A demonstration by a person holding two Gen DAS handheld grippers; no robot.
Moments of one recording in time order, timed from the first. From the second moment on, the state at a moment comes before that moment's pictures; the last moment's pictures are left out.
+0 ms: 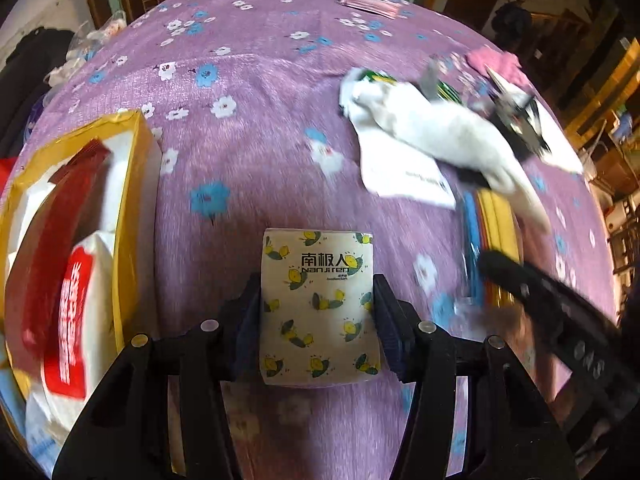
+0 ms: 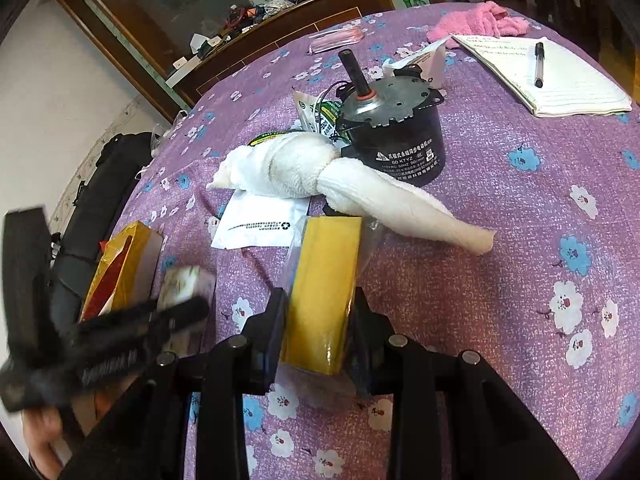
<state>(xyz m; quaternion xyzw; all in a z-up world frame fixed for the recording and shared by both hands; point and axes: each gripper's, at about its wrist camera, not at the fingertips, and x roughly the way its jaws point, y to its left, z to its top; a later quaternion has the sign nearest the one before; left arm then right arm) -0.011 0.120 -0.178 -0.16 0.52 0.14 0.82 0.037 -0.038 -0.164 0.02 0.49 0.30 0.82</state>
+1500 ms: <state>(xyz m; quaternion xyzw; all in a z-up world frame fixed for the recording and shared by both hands) -0.227 0.217 -0.074 -0.22 0.35 0.19 0.89 -0.106 0.068 -0.101 -0.03 0.42 0.45 0.79</state>
